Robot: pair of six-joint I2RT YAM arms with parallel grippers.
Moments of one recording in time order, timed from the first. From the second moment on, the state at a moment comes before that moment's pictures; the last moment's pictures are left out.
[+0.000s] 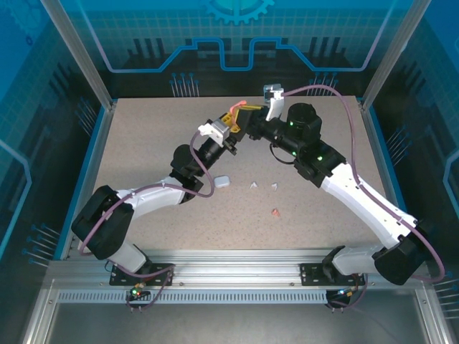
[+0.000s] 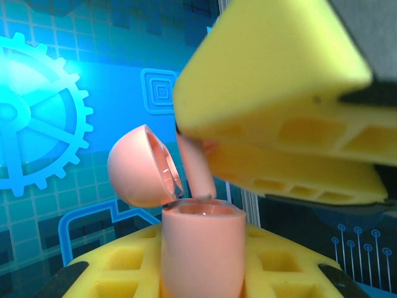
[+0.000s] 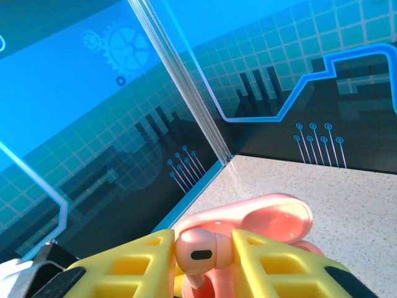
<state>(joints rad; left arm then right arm) -0.63 1.56 0.87 1.13 0.09 0.09 0.63 1.31 1.30 -0.05 -0.16 0.46</state>
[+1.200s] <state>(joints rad) -0.64 1.56 0.87 1.12 0.08 0.09 0.61 1.31 1.26 0.00 -0.21 0.49</state>
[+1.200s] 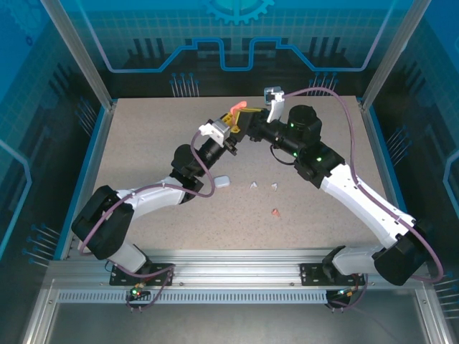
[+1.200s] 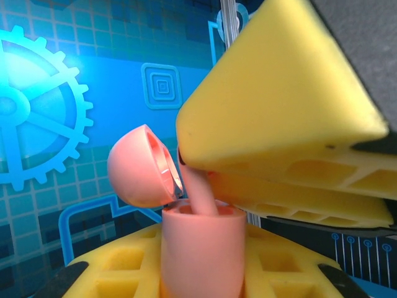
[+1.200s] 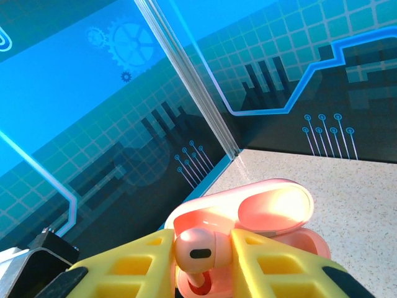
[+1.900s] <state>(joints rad) -0.64 1.56 0.87 1.08 0.08 0.07 0.61 1.29 1.21 0.01 -0.21 0.50</state>
